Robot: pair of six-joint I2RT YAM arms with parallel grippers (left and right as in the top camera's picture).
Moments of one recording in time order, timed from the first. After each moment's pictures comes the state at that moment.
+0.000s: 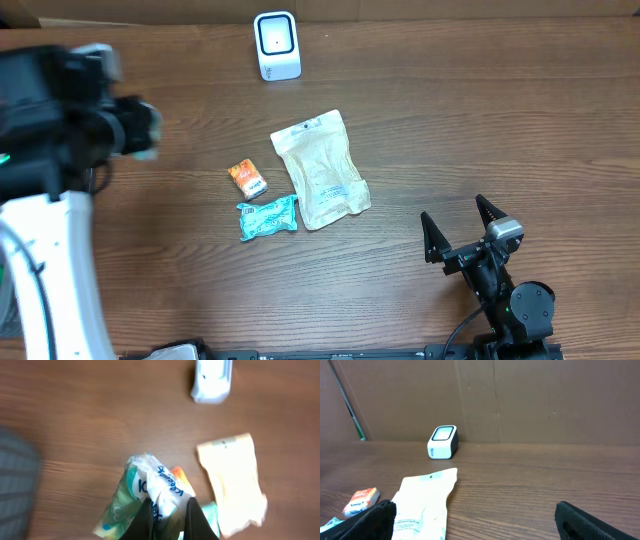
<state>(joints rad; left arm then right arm) 0.14 1.42 1.69 -1.22 0.19 -0.07 0.15 0.01 0.02 -0.02 -0.18 0.12</state>
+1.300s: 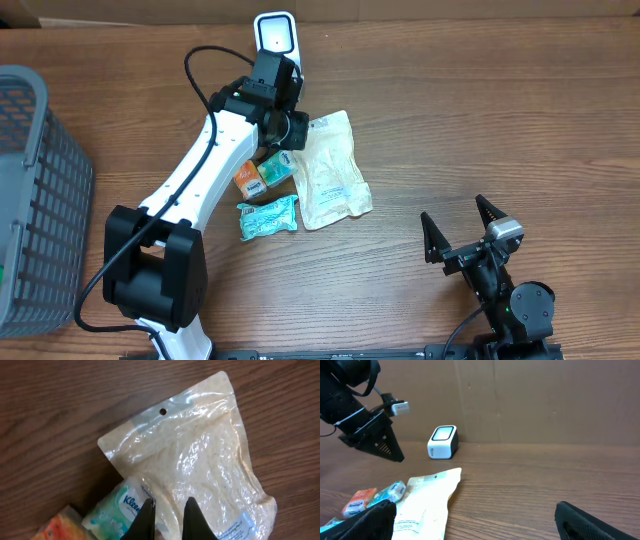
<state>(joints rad) -0.34 1.89 1.53 -0.78 0.11 -0.15 0.15 0.01 0.02 -0.02 -0.18 0.12</state>
